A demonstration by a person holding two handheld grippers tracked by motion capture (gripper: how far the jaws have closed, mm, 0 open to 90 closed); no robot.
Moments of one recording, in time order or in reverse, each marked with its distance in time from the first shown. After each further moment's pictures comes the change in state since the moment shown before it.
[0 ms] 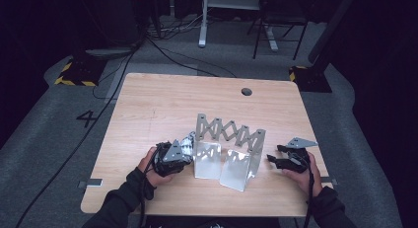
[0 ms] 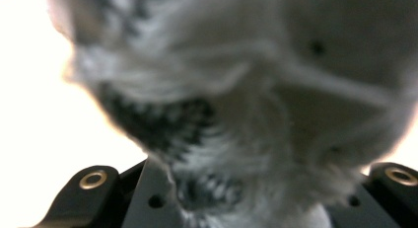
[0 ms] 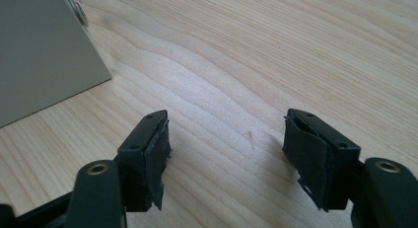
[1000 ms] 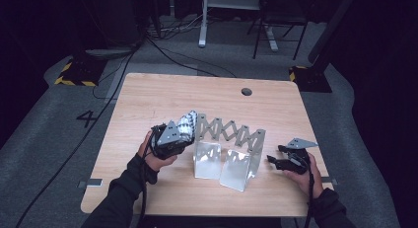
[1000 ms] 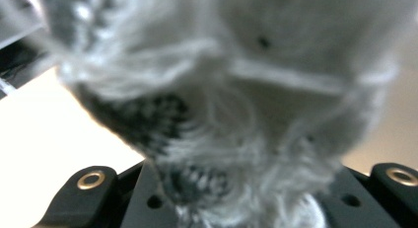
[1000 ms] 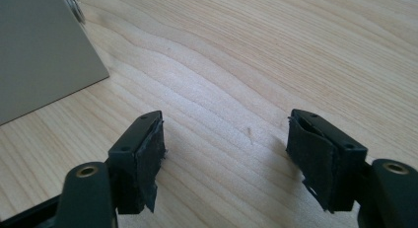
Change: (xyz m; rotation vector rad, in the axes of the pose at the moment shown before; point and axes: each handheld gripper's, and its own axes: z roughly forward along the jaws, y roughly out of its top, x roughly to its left) left arm 0.032 0.043 -0.024 -0.198 0.104 -0.022; right arm 0.002 -0.001 -0.001 0.005 -0.016 0.004
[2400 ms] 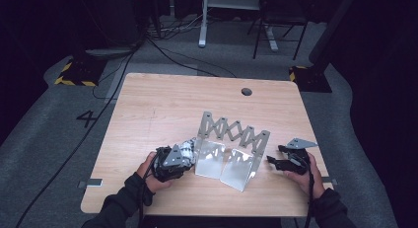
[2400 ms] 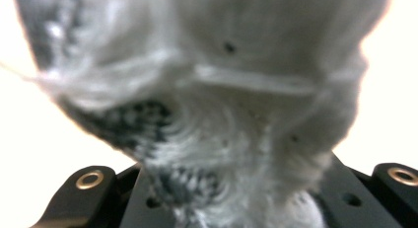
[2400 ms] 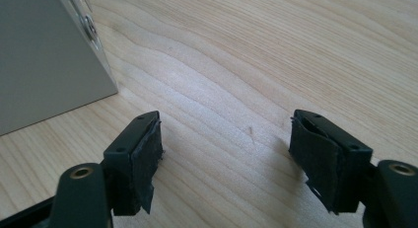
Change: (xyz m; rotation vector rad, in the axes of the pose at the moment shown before) left arm -0.049 -0.035 -0.015 0.168 -0.064 0.057; right arm 0.000 0.000 0.000 0.003 0.004 -0.004
